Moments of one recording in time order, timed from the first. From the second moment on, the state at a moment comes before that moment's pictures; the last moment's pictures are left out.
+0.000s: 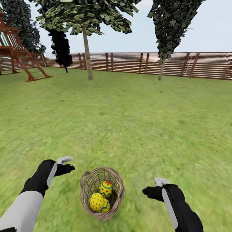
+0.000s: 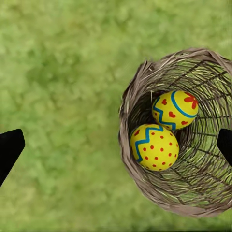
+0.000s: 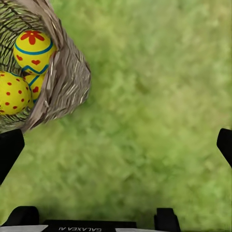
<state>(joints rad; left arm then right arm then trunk) -0.71 0.12 0.21 -0.80 0.01 0.85 -0.10 -0.31 0.06 -0.07 -1.28 -0.06 0.99 0.02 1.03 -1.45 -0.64</state>
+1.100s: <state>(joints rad) -0.70 0.10 -0.06 -0.71 0.01 0.84 -0.16 -0.31 0.06 -0.08 -1.28 -0.06 0.99 0.14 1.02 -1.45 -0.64</state>
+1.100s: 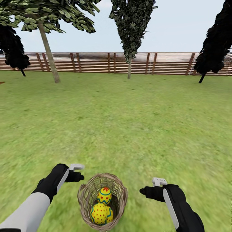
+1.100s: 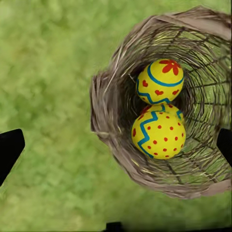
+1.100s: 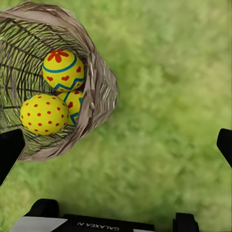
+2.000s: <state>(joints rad) -0.69 0.10 0.02 -0.56 0.01 0.76 -0.24 -0.31 0.06 -0.07 -1.29 -0.06 0.99 0.15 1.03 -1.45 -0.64</state>
